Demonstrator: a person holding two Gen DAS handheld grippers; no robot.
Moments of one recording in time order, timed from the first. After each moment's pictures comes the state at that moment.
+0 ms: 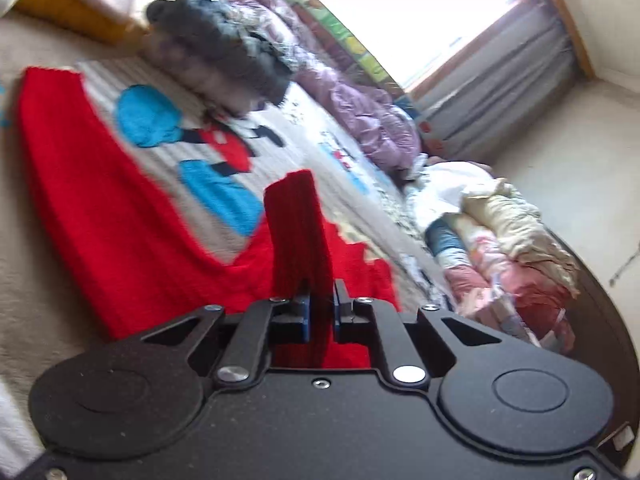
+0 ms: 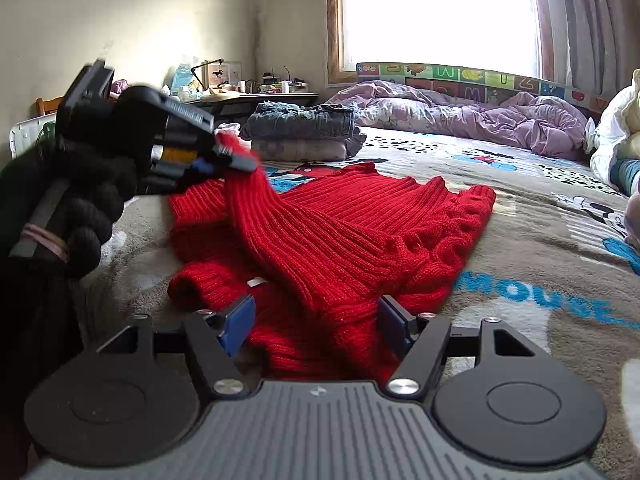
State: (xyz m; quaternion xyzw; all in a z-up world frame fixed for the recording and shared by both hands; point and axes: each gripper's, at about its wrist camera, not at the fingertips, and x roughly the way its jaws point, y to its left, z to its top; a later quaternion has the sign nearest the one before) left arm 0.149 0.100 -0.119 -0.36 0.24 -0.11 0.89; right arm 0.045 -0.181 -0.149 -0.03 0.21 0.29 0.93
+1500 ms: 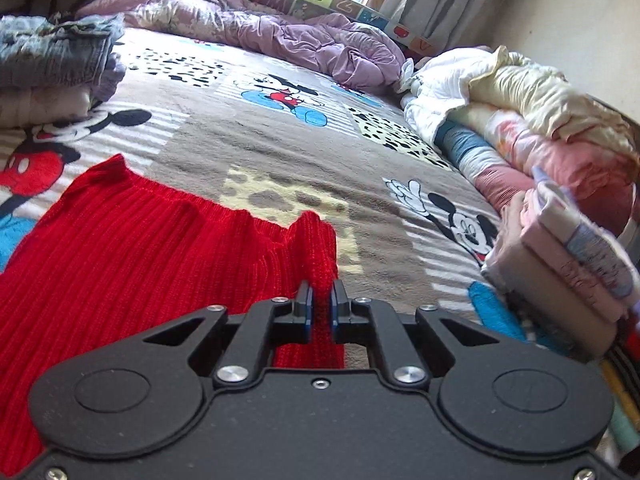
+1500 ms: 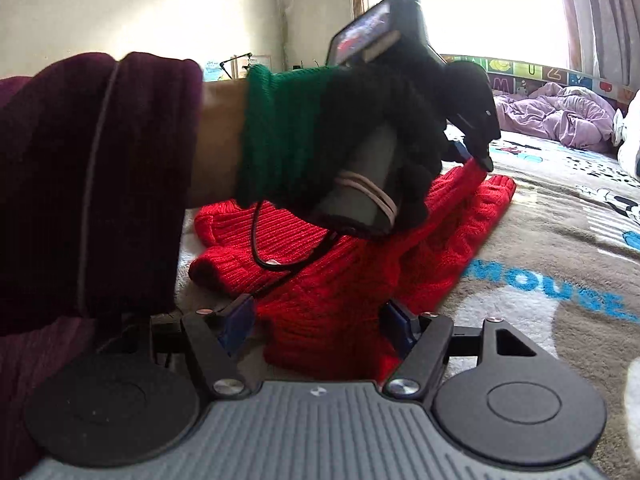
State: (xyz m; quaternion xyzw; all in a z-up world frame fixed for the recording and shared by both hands) left arm 0.298 -0.104 -0.116 -0.14 0.31 -0.10 0.93; right arm 0.041 -0.197 -0.147 -0.03 0.22 0.34 0.91
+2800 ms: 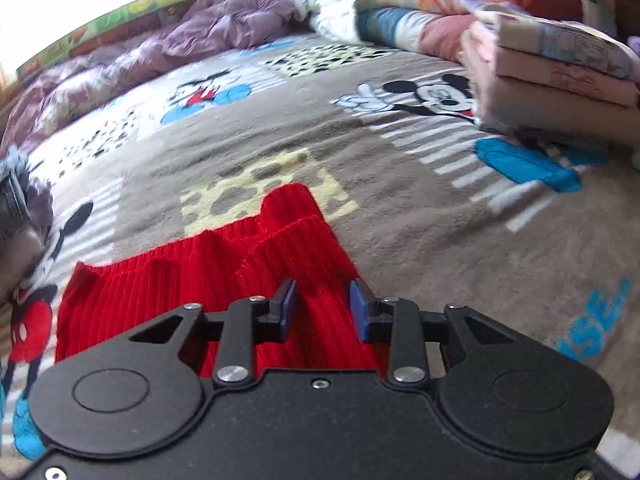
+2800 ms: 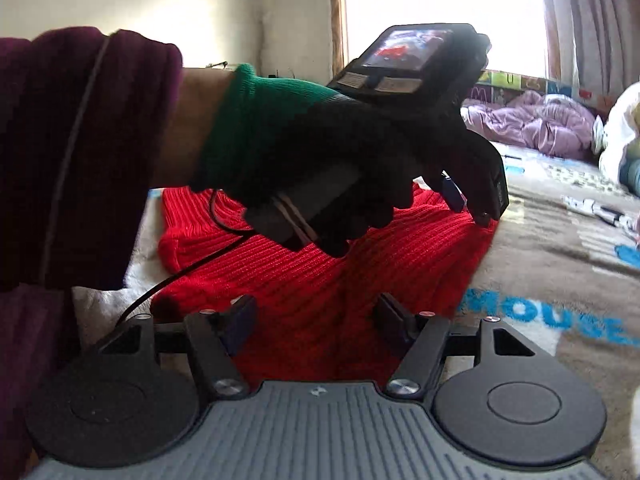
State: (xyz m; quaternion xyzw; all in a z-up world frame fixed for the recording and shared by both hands) left arm 0.319 -0.136 -0.132 0.14 0.35 -0.18 0.91; right arm 0.071 -0.184 -0.139 -0.02 0.21 0.30 0.93
